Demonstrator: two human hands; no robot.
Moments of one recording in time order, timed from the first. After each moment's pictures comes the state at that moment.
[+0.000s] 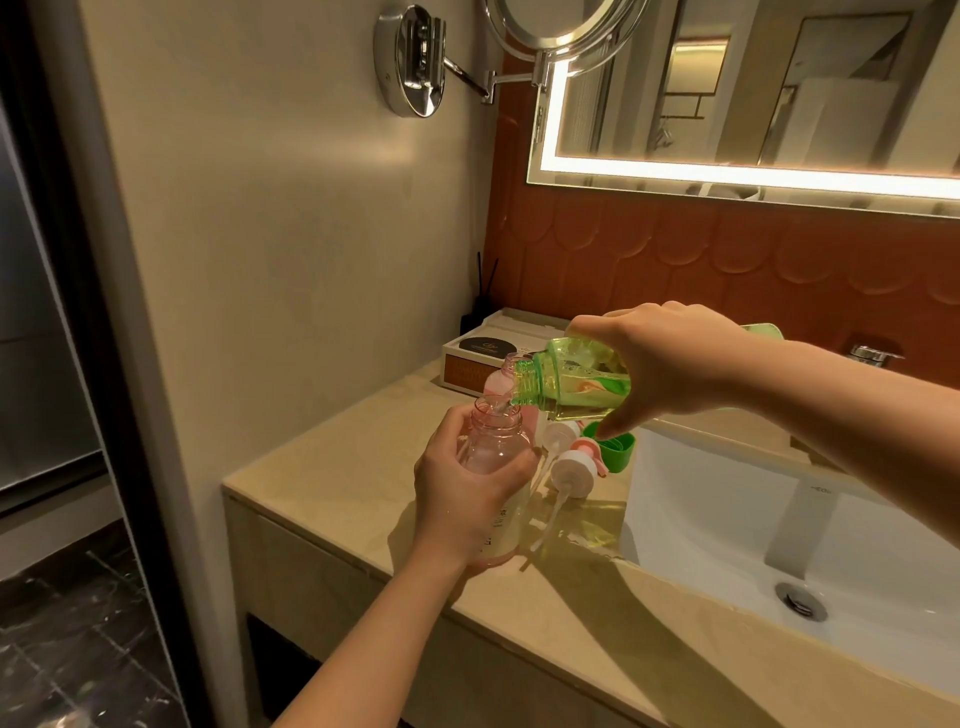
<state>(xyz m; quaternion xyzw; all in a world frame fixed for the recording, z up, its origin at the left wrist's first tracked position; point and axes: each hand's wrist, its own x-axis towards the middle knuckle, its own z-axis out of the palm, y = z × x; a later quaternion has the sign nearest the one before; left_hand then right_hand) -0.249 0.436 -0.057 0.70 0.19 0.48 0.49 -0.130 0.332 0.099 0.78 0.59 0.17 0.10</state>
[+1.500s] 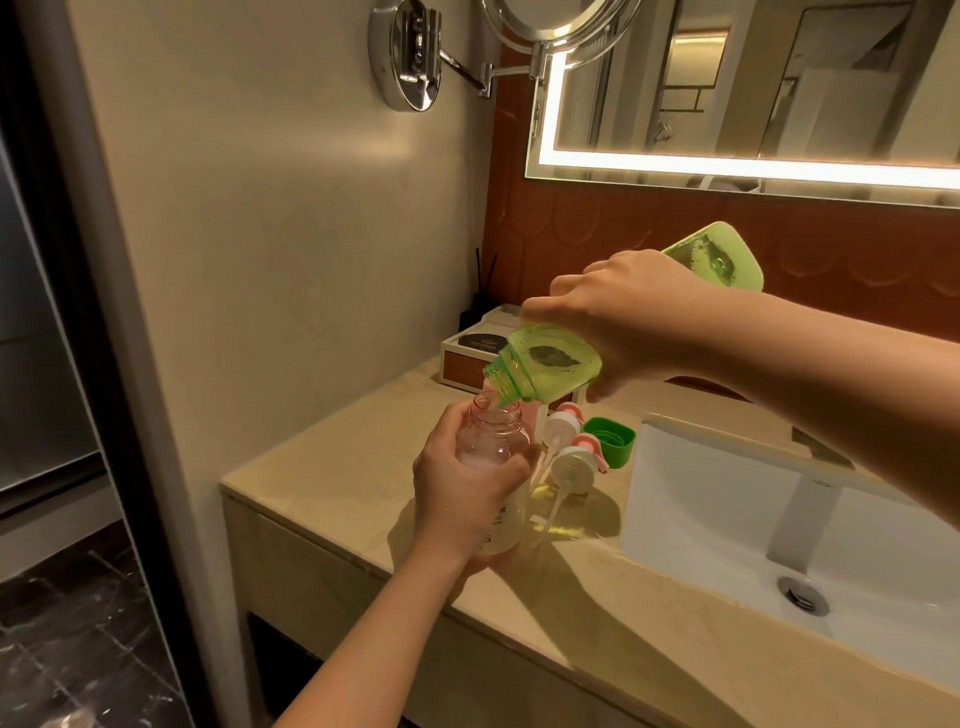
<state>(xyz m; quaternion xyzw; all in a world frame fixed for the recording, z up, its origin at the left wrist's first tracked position) -0.247 0.439 -0.059 0.69 0.18 0.51 0.48 -0.152 0.350 0.119 0.67 0.62 0.33 0.27</state>
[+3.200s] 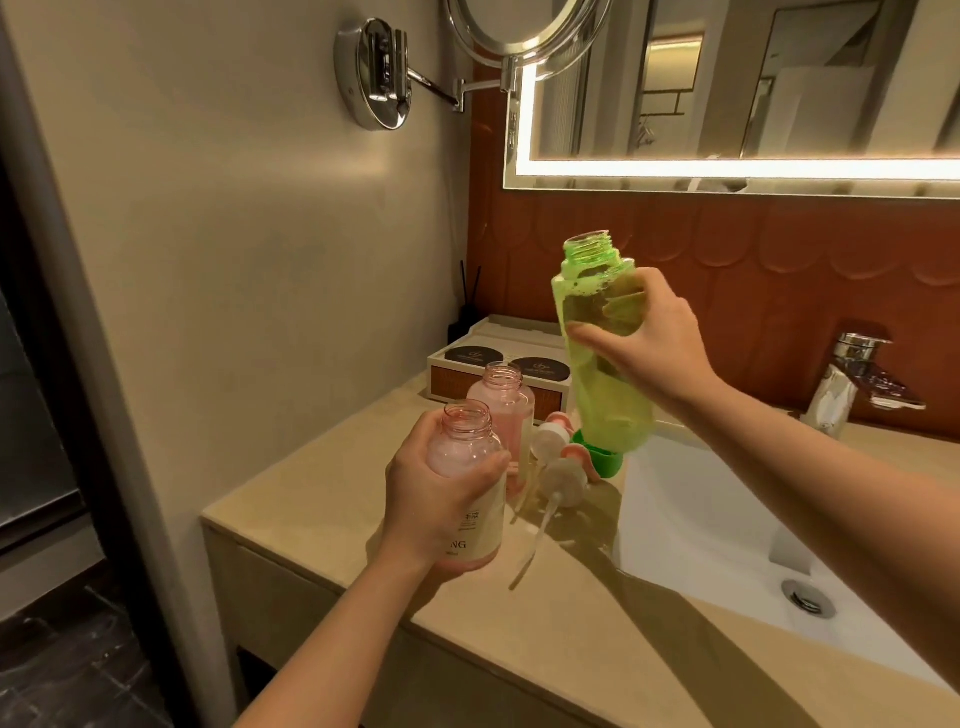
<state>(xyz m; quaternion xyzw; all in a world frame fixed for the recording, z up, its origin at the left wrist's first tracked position) -0.245 0.456 -0.053 0.71 0.19 0.46 0.49 -0.070 0.355 0.055 0.74 0.43 0.17 -0.48</state>
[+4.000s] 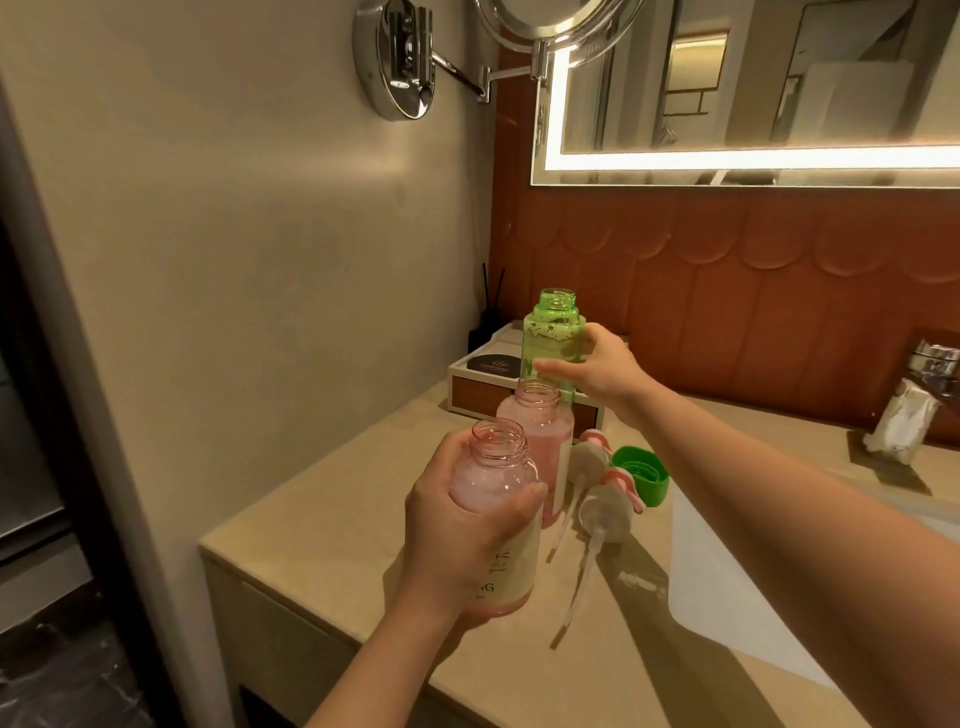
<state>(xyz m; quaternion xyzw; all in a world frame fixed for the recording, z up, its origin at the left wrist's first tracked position) -0.240 0.468 -0.059 0.71 0.16 0.47 0.50 -0.025 0.460 0.016 0.74 0.41 -0.08 -0.52</state>
